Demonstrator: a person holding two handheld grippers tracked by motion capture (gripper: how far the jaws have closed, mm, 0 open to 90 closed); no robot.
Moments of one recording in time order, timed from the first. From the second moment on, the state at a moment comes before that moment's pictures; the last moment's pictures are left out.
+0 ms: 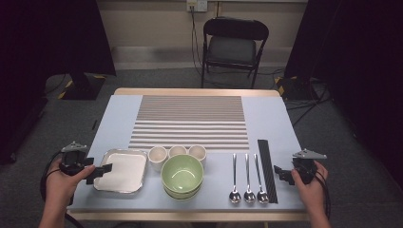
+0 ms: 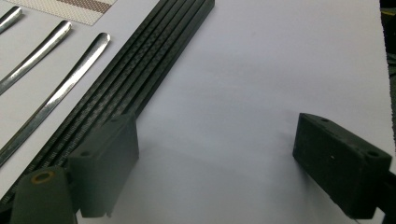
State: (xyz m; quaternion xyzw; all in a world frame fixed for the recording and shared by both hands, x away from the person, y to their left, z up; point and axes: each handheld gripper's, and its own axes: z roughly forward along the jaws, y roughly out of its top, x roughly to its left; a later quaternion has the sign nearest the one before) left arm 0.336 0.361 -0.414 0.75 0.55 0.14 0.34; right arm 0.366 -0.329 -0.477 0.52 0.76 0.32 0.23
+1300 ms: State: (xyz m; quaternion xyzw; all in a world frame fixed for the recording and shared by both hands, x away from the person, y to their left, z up) left arm 0.341 0.370 -0.424 0.72 0.60 0.14 0.32; right arm 0.365 -0.329 -0.477 0.51 0.76 0.32 0.23
